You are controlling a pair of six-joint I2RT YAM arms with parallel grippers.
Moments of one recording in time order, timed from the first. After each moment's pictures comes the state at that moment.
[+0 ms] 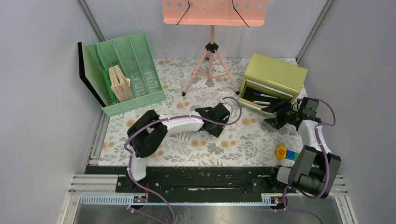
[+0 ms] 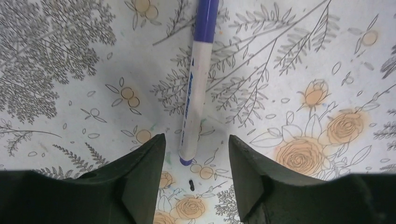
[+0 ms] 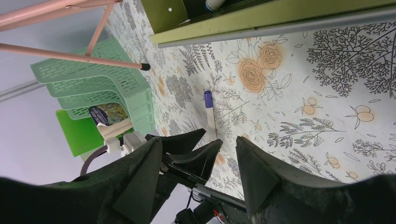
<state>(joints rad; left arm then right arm) -0.97 1.96 1.34 -0.46 -0.18 -0.32 -0.39 1.26 0.72 -0.41 -0.73 0.82</state>
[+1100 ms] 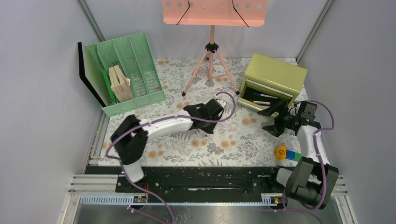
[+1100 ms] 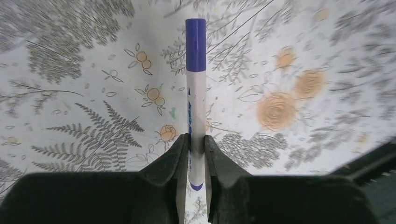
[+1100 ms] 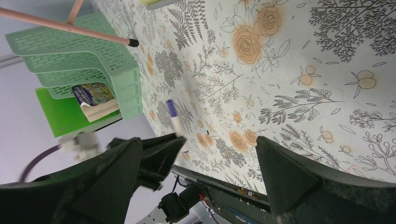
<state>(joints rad) -0.96 1.81 1.29 -0.54 -0.13 -0.34 -0.38 1.14 0.66 -0.51 -0.75 0.74</state>
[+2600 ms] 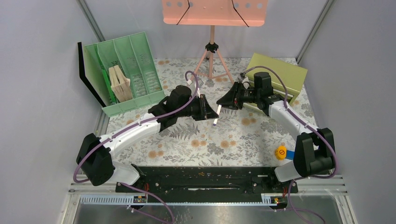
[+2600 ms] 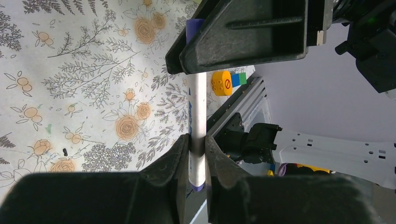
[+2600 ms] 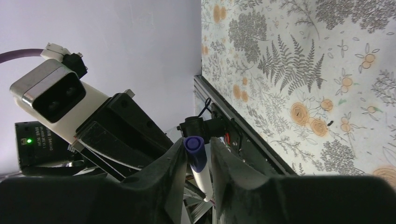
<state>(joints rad) -0.77 1.38 1.05 -0.14 0.36 -0.84 0.27 1.46 1.01 -0.14 -0.92 0.98</state>
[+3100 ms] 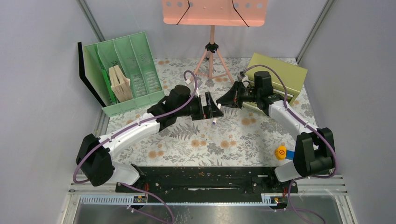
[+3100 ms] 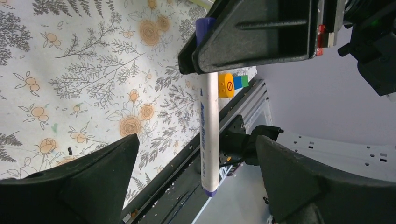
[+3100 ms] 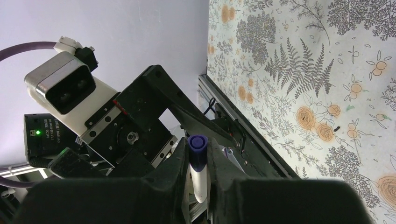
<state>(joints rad) -0.76 1.37 1.05 -0.15 0.35 -0.84 0.27 1.47 1.02 -0.09 -0.95 1.00</state>
